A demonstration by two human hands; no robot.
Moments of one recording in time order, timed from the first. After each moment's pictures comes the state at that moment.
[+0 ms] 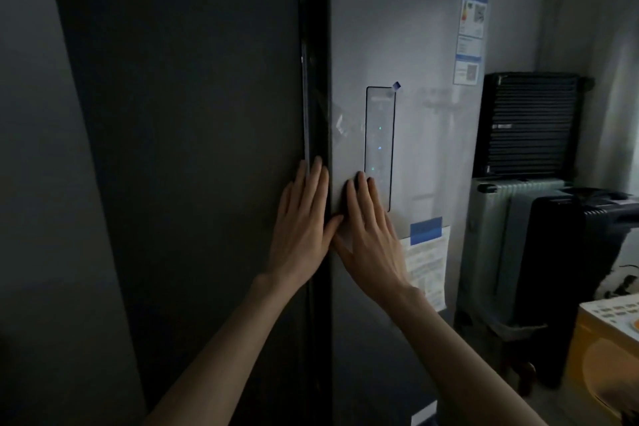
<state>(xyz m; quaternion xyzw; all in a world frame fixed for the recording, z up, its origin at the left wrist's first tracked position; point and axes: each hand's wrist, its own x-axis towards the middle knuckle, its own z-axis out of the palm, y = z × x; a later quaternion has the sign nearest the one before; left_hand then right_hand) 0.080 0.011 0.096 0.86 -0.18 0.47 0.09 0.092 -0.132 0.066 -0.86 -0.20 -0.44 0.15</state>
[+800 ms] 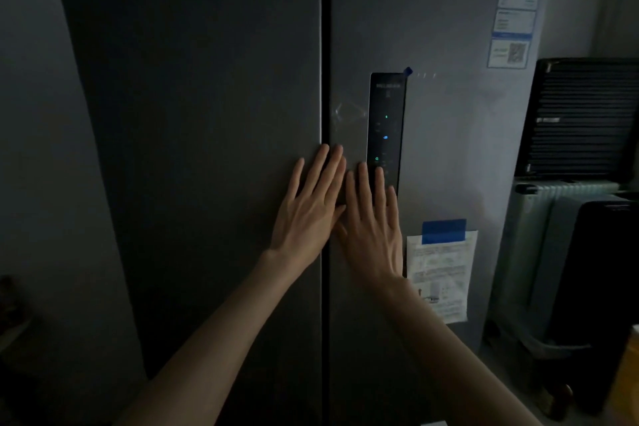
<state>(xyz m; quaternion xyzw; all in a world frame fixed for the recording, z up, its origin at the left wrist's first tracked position) 0.130 0.031 0.104 0.85 -0.09 0.48 -0.17 0.149 -0.093 0.062 -0.86 -0.14 -0.48 0.06</state>
